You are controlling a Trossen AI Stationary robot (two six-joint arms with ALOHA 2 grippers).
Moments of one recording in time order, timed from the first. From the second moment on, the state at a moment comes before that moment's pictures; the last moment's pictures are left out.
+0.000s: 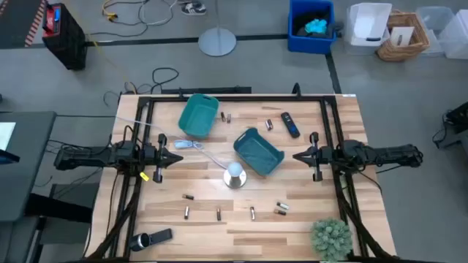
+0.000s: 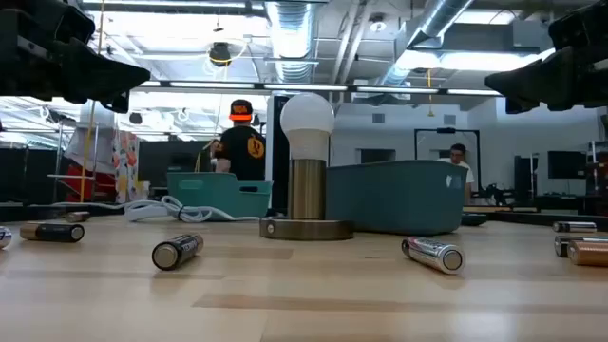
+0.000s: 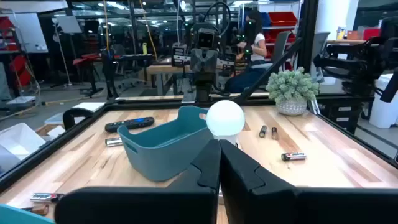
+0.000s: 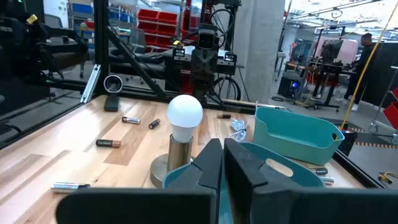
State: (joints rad) left arm -0.03 0.00 0.02 0.01 -0.06 0.06; right arm 0.07 0.01 0.00 0.03 0.08 -0.14
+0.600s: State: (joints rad) left arm -0.03 0.00 0.02 0.01 -0.06 0.06; right arm 0.07 0.01 0.00 0.03 0.08 -0.14
